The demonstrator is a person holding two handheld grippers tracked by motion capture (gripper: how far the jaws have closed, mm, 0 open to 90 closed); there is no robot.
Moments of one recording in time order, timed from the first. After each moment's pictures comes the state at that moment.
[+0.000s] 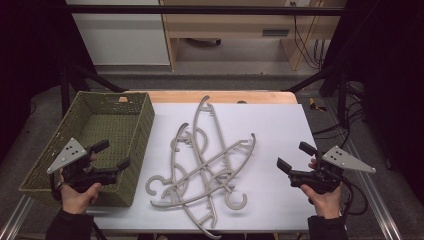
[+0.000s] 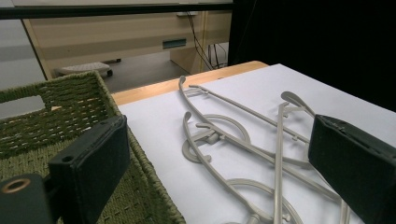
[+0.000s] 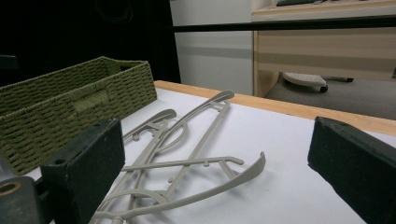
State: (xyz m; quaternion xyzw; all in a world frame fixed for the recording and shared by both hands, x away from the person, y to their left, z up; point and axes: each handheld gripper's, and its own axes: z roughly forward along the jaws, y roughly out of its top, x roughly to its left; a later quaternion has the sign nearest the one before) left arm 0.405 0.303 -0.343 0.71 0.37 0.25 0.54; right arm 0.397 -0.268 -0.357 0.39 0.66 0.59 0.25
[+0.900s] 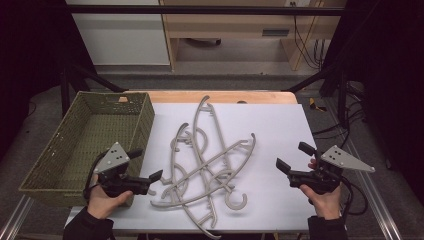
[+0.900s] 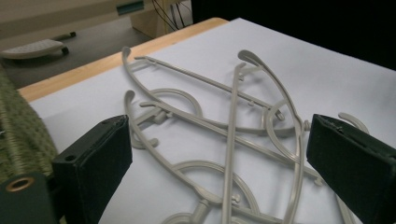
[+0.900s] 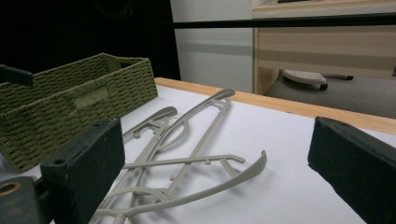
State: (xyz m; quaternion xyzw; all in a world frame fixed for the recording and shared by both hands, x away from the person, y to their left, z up) left arm 0.406 0.229 -0.353 0.80 0.31 0.20 0.48; right arm 0.396 -0.264 -0.354 0.39 0.67 0.58 0.25
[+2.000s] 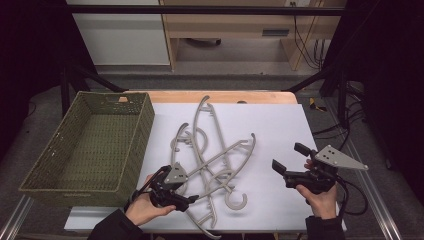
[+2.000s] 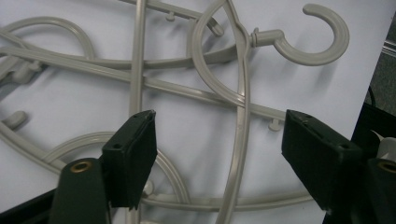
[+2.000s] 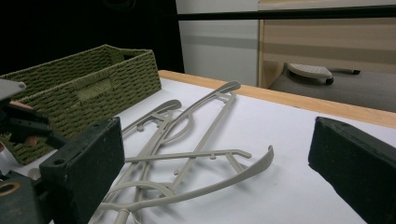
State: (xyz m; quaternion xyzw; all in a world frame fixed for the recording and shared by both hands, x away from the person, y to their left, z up) left arm 0.412 0.136 -0.413 0.91 0.23 0.10 0.34; right arm 0.399 -0.257 -0.358 0.38 0.68 0.57 0.24
